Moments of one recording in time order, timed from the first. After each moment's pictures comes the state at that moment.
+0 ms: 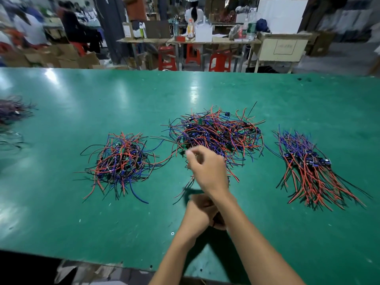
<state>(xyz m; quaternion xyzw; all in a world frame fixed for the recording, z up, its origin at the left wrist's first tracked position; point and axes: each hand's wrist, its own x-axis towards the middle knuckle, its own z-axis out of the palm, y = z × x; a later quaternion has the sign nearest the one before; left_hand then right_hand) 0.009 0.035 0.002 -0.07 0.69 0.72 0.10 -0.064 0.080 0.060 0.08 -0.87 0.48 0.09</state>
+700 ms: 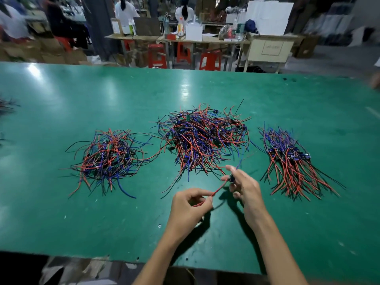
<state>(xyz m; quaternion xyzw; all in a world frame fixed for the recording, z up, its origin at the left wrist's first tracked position) 0.027 0.034 0.000 -0.03 0.72 0.69 -0.03 -0.029 0.200 0.009 -0.09 -0.65 0.75 -0.03</state>
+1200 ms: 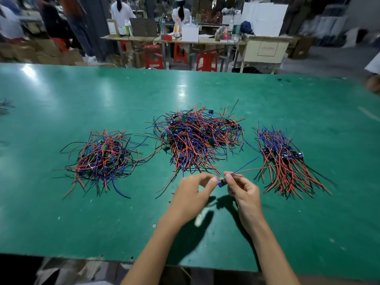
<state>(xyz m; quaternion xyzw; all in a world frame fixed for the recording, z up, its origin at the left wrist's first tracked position) 0.002 0.046 0.037 0.08 0.86 0.51 -0.02 -0.025 0.209 -0.015 -0.04 -0.58 0.81 0.05</state>
